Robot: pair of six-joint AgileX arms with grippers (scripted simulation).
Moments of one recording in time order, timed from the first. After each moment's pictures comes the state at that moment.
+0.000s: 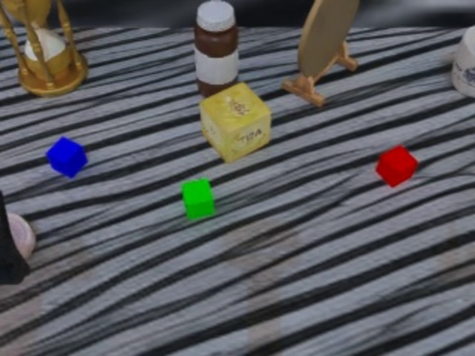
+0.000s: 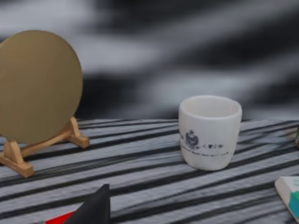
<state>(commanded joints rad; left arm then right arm) 0.00 0.00 0.00 0.00 0.00 0.00 0.00 0.00 0.00 0.00 0.00 0.00</state>
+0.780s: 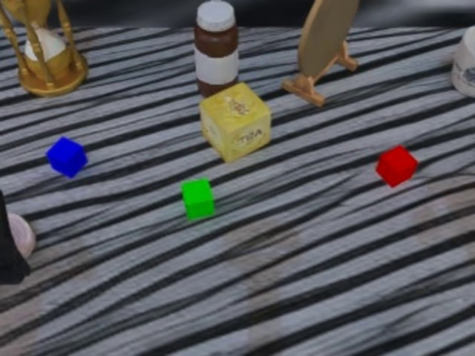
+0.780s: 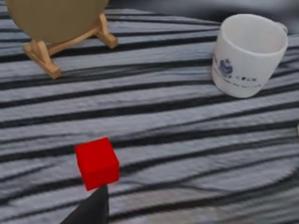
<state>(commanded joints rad) 0.00 0.00 0.00 0.00 0.00 0.00 0.08 0.68 0.63 -0.41 0.00 -0.10</state>
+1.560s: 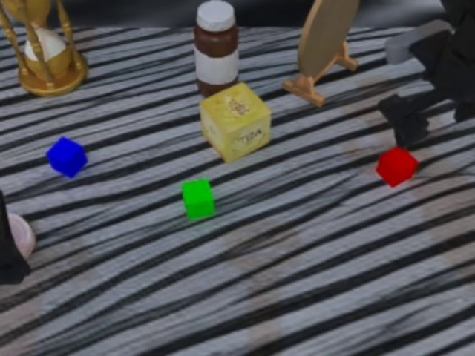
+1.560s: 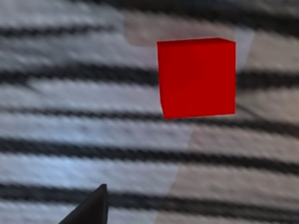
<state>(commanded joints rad) 0.00 0.00 0.00 0.00 0.00 0.00 0.22 2.03 1.73 -1.14 0.00 -0.27</state>
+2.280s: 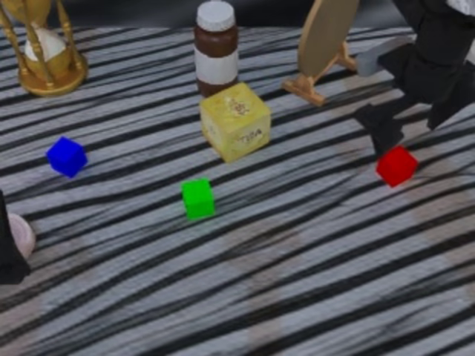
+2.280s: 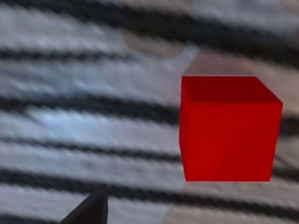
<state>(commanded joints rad) 0.00 0.00 0.00 0.00 0.00 0.00 0.24 2.27 1.96 -1.26 0.00 -0.30</state>
